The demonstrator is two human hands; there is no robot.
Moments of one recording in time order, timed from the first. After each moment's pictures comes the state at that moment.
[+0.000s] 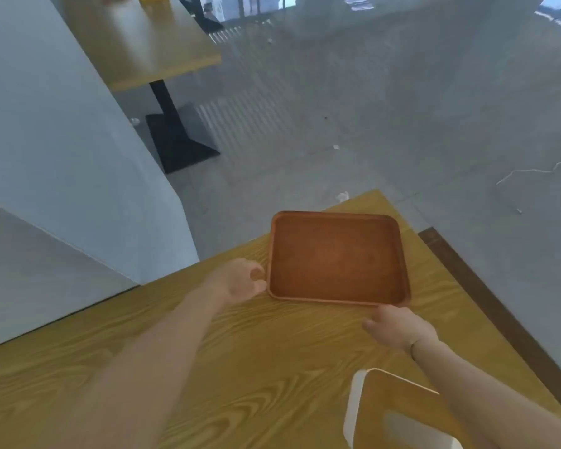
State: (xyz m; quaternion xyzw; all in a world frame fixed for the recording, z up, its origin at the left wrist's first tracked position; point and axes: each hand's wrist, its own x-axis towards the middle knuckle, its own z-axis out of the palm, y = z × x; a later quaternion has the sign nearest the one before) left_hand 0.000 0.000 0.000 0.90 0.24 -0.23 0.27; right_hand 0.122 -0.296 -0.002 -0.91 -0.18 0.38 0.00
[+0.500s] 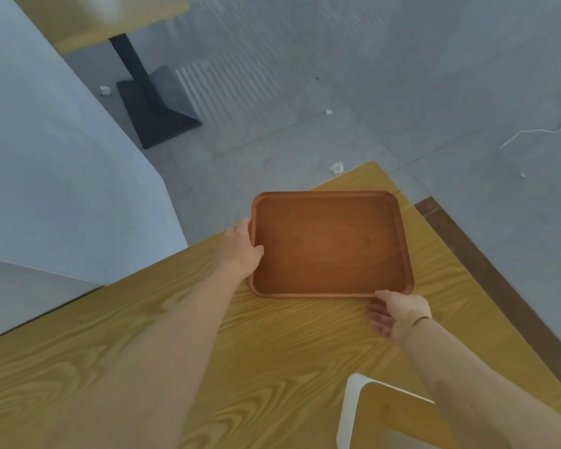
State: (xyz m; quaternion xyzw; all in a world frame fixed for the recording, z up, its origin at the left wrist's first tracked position) left_hand 0.070 -0.012 -0.049 0.85 0.40 -0.10 0.34; right_hand 0.153 -0.289 -0.050 -0.70 0.38 0.36 0.49
